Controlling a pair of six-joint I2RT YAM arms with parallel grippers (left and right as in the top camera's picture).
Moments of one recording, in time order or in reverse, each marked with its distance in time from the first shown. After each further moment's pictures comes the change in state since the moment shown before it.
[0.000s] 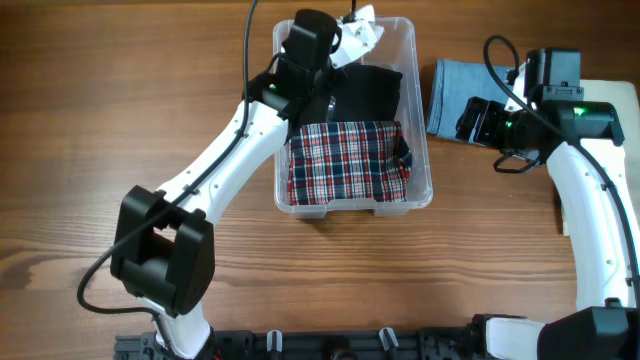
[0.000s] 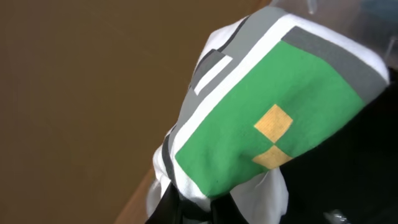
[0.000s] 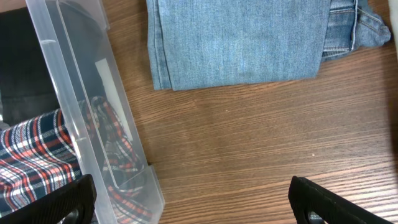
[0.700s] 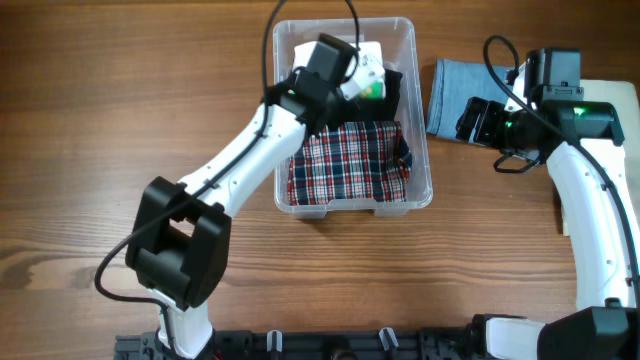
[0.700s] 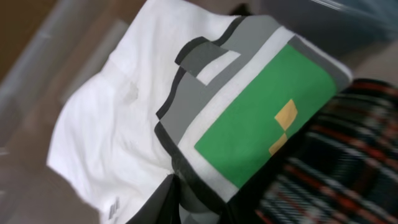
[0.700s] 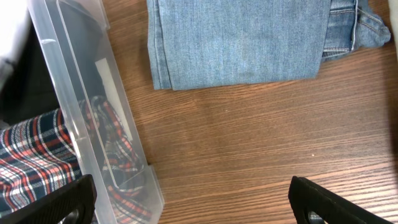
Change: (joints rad) left arm -0.063 0.055 0.002 -0.280 0.142 -0.275; right arm 0.000 0.000 0.000 0.000 0.000 -0.003
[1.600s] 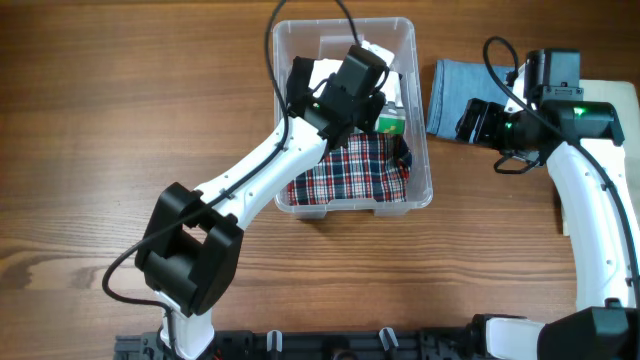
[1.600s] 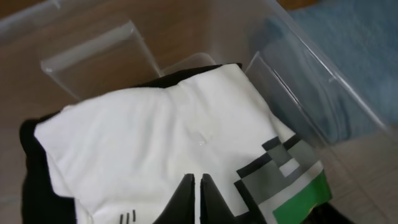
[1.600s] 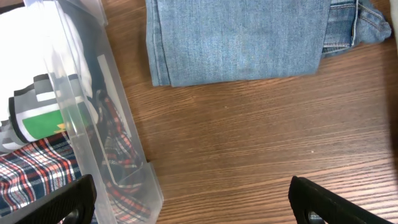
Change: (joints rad) left arm -0.089 0.000 0.005 0.071 -0.104 -0.542; right arm 0.000 0.000 0.000 -0.011 0.000 0.000
